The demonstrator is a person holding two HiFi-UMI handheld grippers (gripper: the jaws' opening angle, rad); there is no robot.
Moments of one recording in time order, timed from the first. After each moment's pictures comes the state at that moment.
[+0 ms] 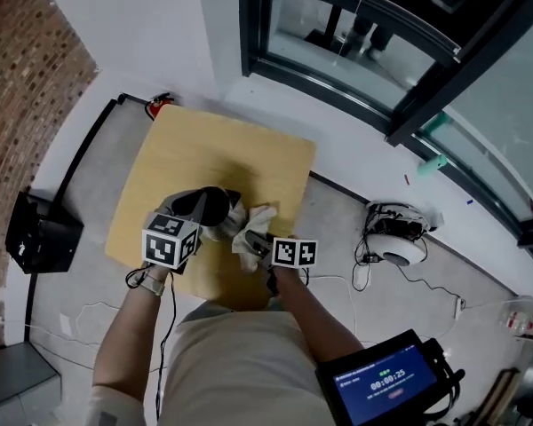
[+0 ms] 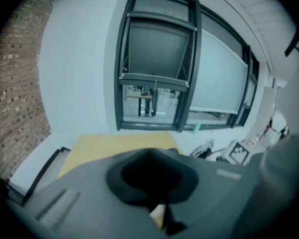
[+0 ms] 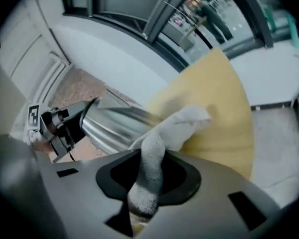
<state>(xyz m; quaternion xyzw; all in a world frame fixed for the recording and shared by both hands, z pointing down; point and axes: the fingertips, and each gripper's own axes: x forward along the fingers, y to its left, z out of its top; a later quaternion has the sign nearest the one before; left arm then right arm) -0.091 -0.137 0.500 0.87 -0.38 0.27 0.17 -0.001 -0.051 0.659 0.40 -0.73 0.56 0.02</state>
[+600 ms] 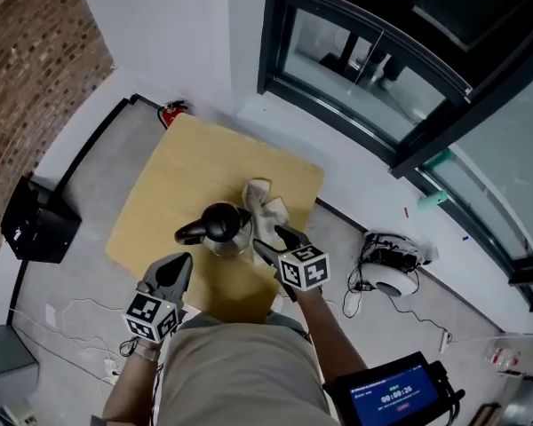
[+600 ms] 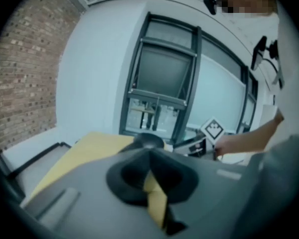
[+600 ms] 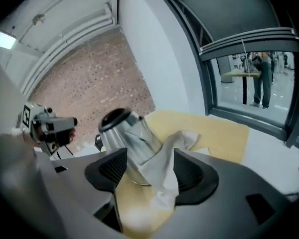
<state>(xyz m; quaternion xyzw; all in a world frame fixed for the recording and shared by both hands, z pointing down) -0.150 -0.017 0.474 0.88 -0.42 0.15 0.18 0.016 -0.074 0.568 0.38 -0.85 0.31 0.19</state>
